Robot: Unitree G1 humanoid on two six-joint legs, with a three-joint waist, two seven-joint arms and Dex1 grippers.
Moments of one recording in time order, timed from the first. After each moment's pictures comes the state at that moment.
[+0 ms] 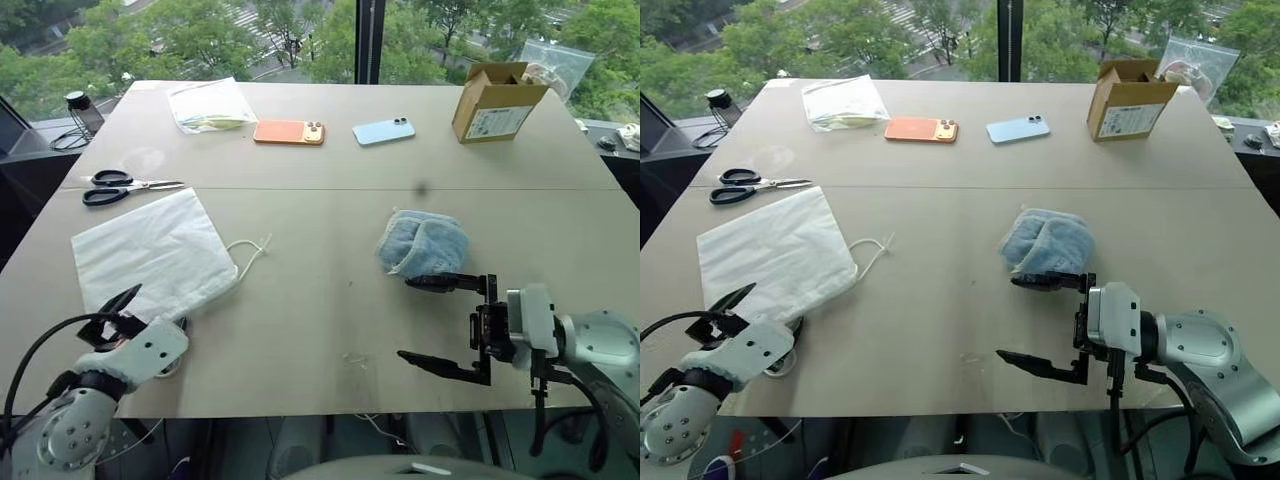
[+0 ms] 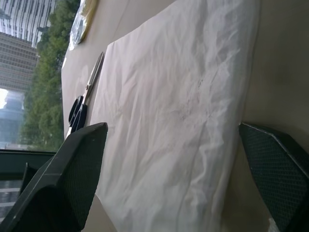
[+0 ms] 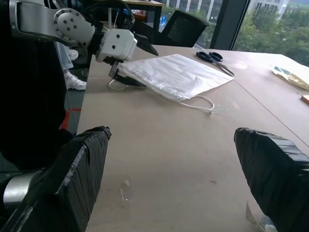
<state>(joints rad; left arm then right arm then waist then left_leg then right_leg) 0.56 0.62 0.42 -0.38 0.36 -0.08 -0.31 0.08 -0.72 0.03 -0.70 0.56 0.19 0.97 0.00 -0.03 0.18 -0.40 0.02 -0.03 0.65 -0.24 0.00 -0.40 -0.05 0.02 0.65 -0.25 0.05</state>
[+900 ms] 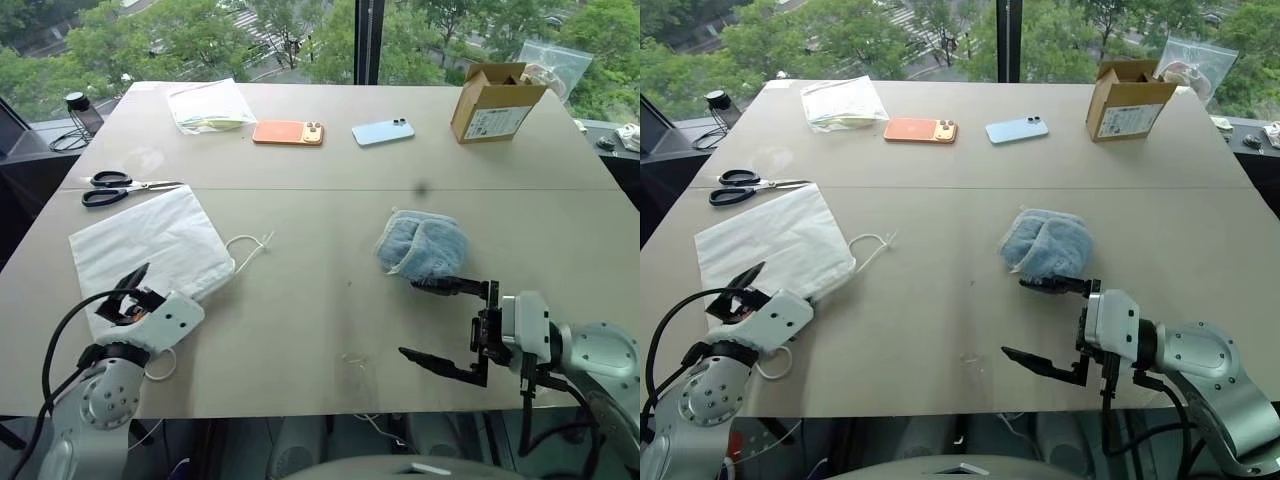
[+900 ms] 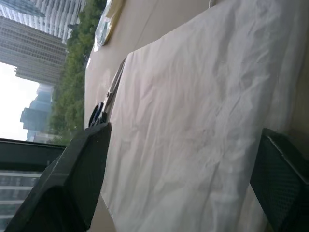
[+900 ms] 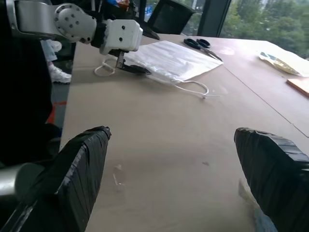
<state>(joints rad) 0.35 0.56 0.34 -0.32 0.43 0.04 -0.30 0.14 -0.68 0.03 -0.68 0.49 0.16 0.93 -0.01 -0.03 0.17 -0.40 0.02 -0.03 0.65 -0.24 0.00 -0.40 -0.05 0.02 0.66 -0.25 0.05</state>
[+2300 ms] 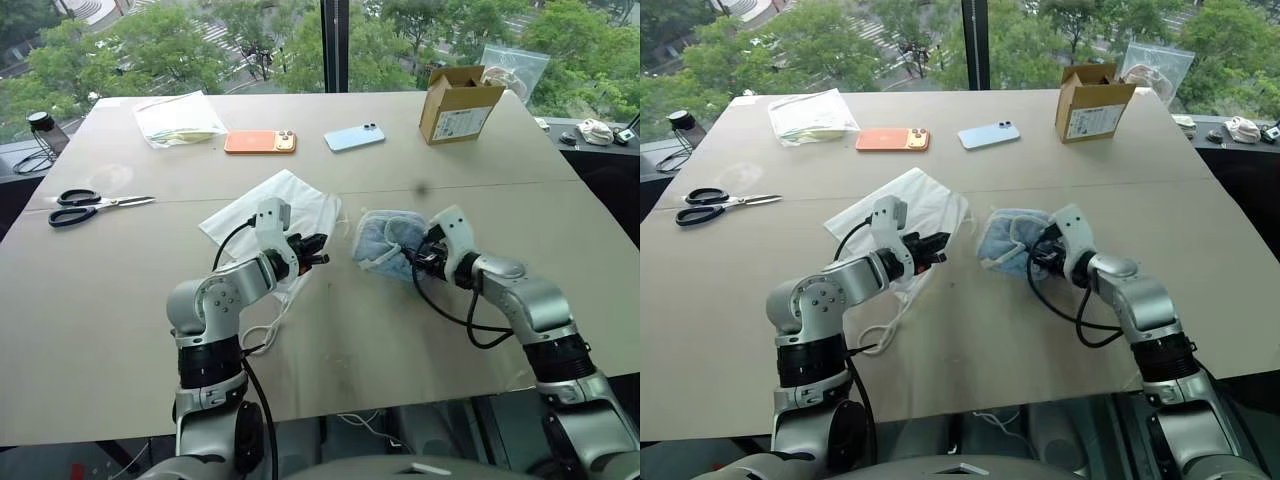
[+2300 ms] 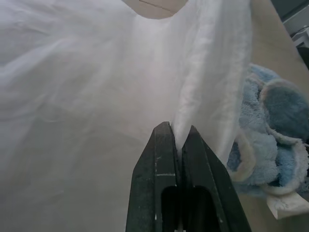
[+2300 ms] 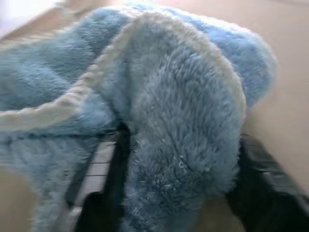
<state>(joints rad) -0.46 0.17 0.27 -0.19 -0.57 1.21 -0.19 -0.41 -0.38 0.19 -0.01 0.26 0.64 0.51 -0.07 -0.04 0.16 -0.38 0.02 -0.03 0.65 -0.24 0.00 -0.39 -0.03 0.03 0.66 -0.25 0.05</state>
